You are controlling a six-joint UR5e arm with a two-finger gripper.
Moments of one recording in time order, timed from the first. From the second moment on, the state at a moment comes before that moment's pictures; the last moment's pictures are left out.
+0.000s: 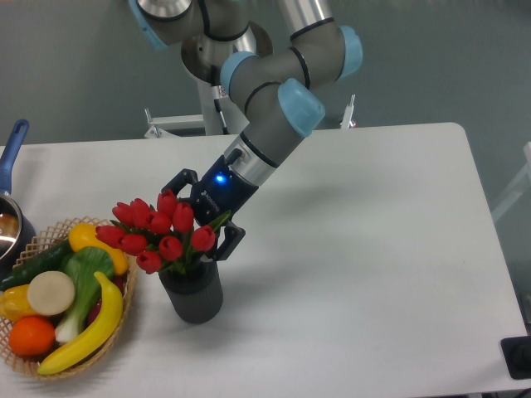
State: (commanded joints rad) arm 2.48 -1.81 -1.94 -0.73 0.61 1.25
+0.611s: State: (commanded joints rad) arm 2.47 -1.82 -1.92 -0.73 0.60 1.25
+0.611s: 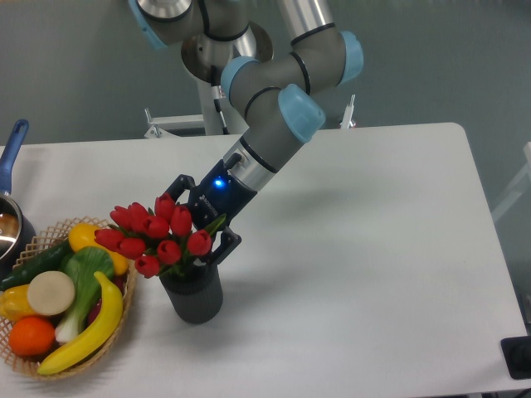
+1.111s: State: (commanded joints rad) arm 2.47 -1.82 -1.91 -0.73 0.60 1.24
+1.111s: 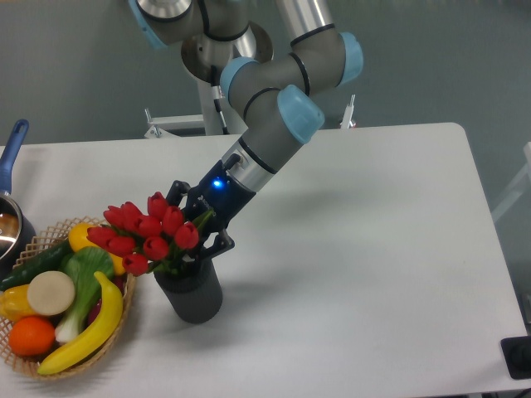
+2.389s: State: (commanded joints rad) arm 2.52 -1.76 -1.83 -0.73 0.53 0.98
